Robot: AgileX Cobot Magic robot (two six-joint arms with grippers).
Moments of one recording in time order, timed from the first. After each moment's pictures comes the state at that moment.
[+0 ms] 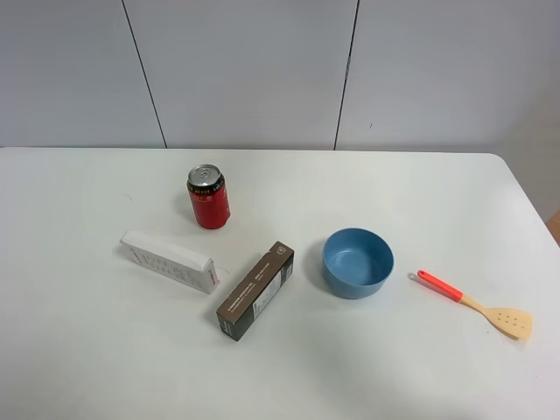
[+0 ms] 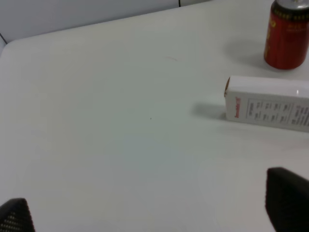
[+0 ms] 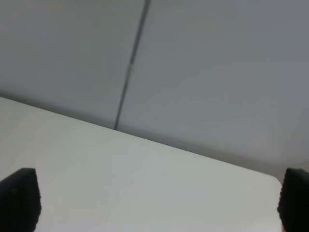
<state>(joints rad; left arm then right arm) -0.05 0.00 -0.51 0.08 1.06 0.06 0.48 1.60 -2.06 -0.38 1.22 0.09</state>
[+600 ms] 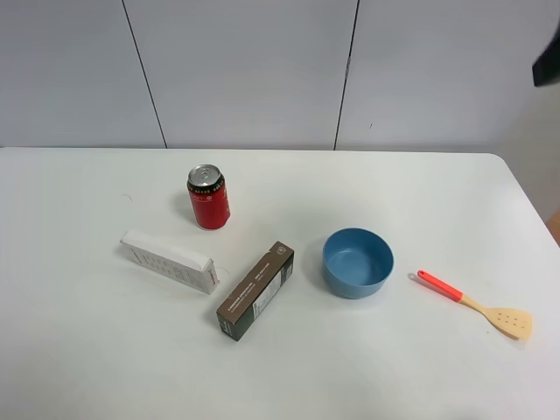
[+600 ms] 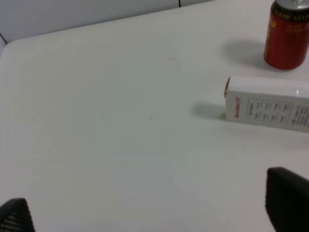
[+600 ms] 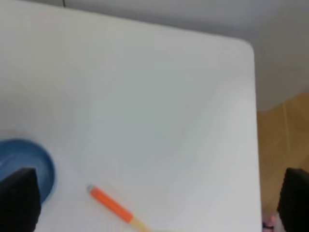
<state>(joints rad) -0.05 0.00 -0.51 0.08 1.06 0.06 0.36 1.10 -1.39 -0.35 1.22 0.18</state>
